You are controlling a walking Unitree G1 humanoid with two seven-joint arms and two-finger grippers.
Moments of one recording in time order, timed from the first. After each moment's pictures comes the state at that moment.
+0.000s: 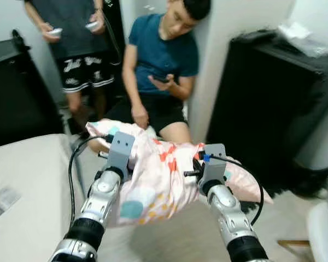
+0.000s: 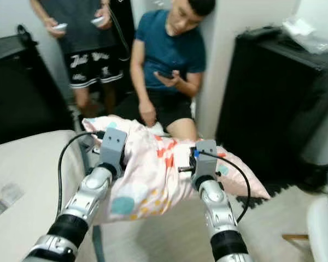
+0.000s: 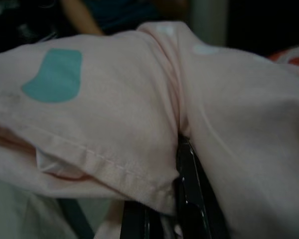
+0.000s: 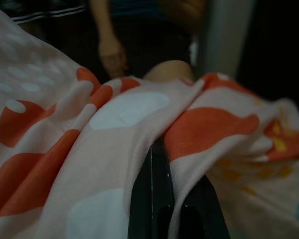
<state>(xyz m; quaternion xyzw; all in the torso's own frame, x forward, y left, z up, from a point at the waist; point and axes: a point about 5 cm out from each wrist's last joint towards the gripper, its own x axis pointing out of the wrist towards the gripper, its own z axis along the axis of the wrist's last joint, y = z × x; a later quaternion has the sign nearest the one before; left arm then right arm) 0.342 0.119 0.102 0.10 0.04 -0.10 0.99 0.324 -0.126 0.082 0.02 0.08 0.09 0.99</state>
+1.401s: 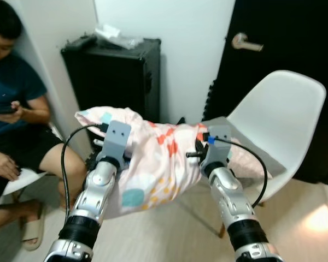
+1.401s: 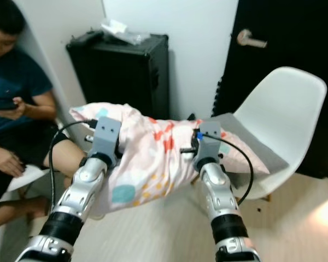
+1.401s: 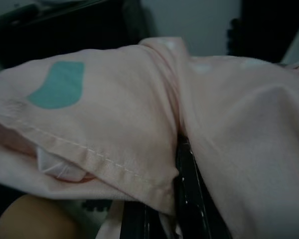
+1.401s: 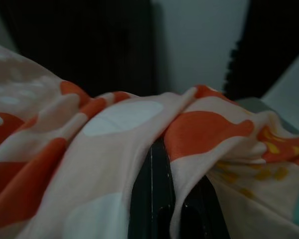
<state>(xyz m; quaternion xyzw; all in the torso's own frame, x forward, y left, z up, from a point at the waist) 0.345 0.124 0.139 0.12 -0.04 -0.08 0.99 0.347 -0.130 0.119 0.02 0.02 0.07 1.00</state>
